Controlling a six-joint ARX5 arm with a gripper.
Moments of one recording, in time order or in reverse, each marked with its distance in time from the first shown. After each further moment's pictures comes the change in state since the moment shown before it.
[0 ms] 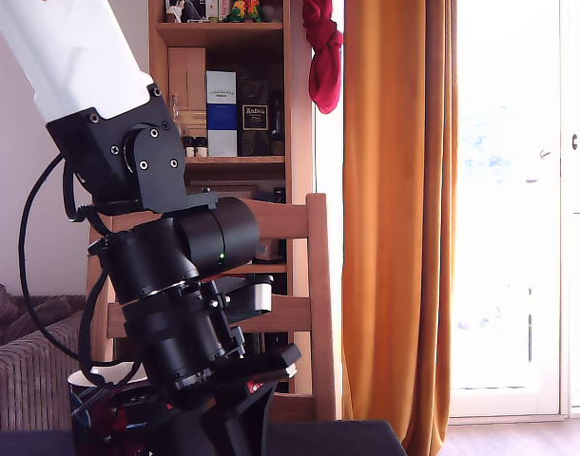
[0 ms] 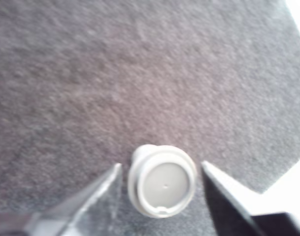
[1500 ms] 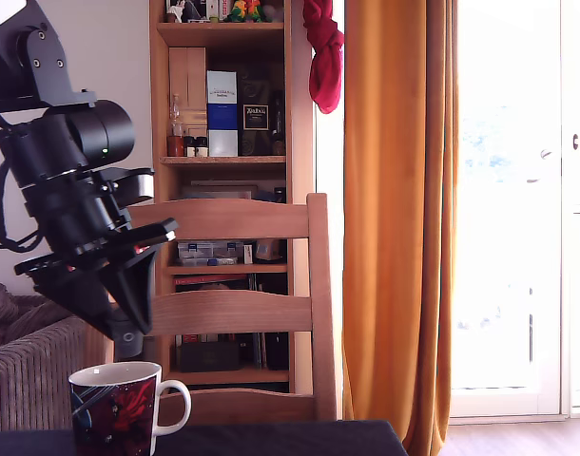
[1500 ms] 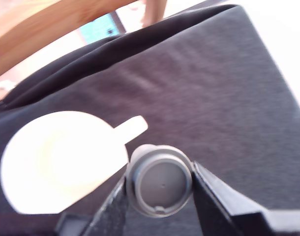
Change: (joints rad) arm 0.360 -0.234 0.074 -0.152 -0.088 0.121
